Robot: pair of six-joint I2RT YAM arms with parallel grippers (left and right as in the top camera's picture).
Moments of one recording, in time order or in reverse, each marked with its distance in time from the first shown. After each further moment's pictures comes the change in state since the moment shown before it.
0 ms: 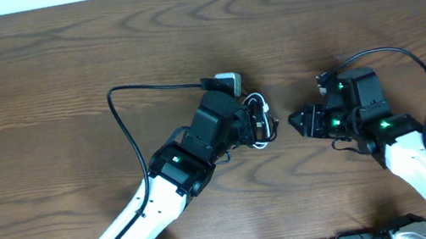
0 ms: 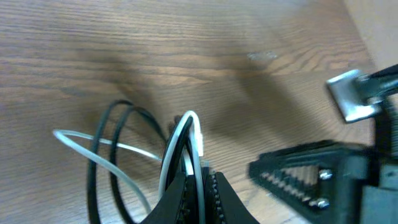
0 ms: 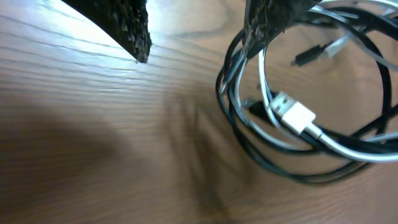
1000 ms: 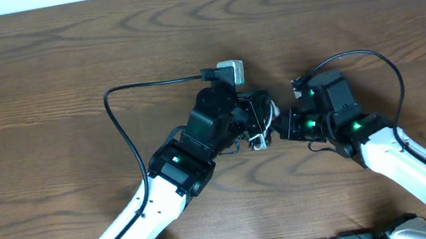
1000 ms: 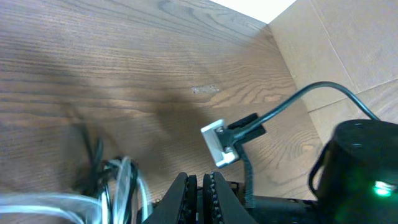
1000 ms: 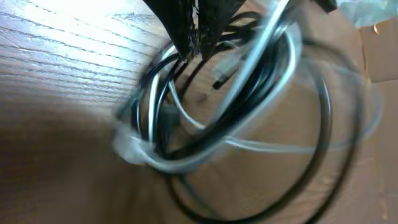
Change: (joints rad) left arm 0.000 -0.001 0.000 0.195 0.087 -0.121; right arm 0.147 0.126 0.000 0.173 0.001 0.167
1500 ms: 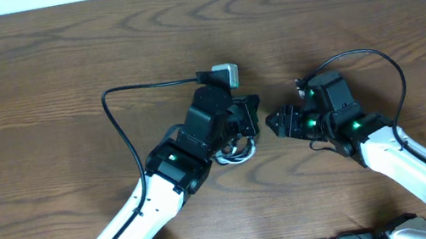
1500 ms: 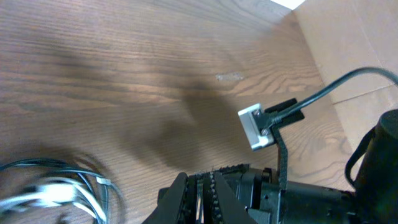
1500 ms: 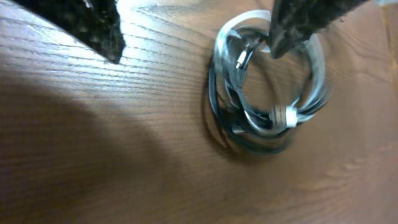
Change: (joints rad) left arm 0.027 0.000 0.000 -0.101 -0.009 0.042; right arm -0.002 0.004 0.000 -0.016 0.082 -0.012
